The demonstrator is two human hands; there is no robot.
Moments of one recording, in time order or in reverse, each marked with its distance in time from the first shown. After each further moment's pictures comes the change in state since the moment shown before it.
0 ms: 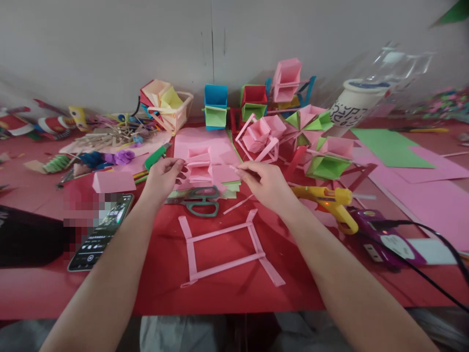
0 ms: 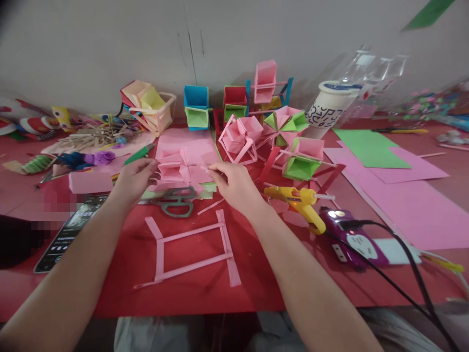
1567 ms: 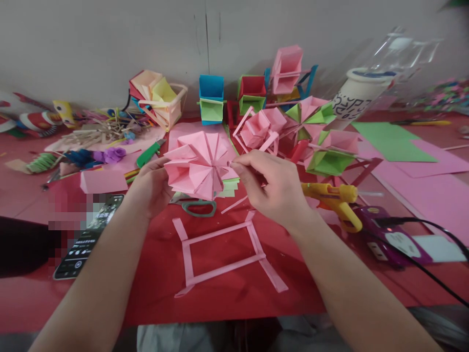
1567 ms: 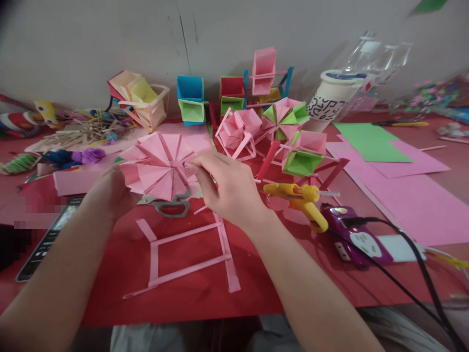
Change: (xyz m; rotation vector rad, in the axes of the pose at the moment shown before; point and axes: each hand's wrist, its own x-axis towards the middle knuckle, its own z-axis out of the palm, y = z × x) left_hand -0.024 0.025 0.008 -0.385 -0.201 -0.129; right_hand -0.008 -0.044 -0.010 -0.093 0.177 -0.319
